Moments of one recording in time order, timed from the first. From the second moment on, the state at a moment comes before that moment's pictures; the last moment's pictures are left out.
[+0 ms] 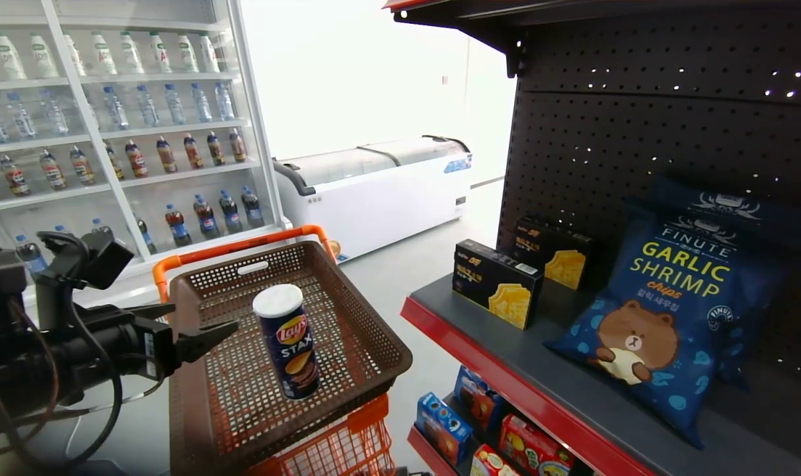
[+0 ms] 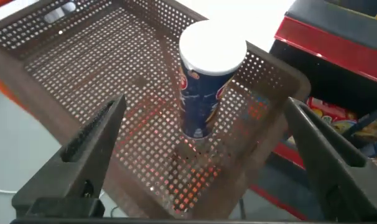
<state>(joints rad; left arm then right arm) 0.03 1.43 -0.51 -0.52 -0.32 0.05 0.00 0.00 0.00 0.00 -0.02 0.00</state>
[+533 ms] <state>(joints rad) -0.03 1.79 -0.53 -0.81 -0.35 0.06 0.00 0.00 0.00 0.00 -0.02 0.00</state>
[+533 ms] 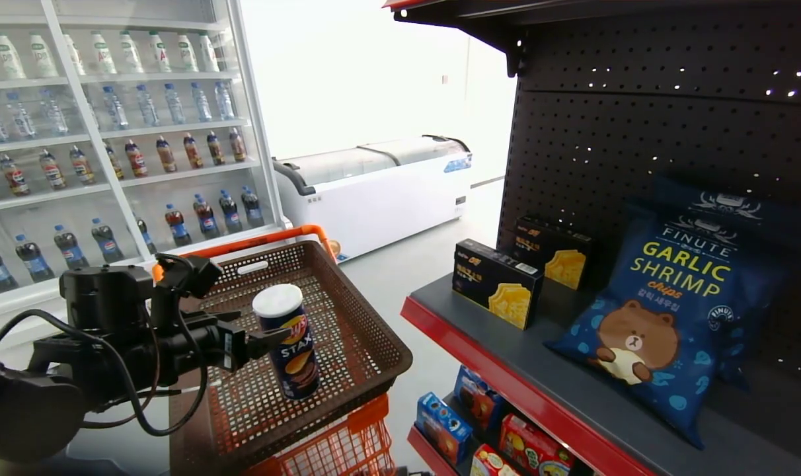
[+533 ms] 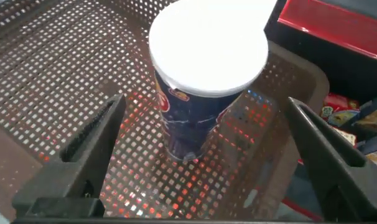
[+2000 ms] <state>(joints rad) -0.10 2.22 -0.65 -1.20 -0.32 0.14 0.00 0.00 0.00 0.00 -0.02 0.00</state>
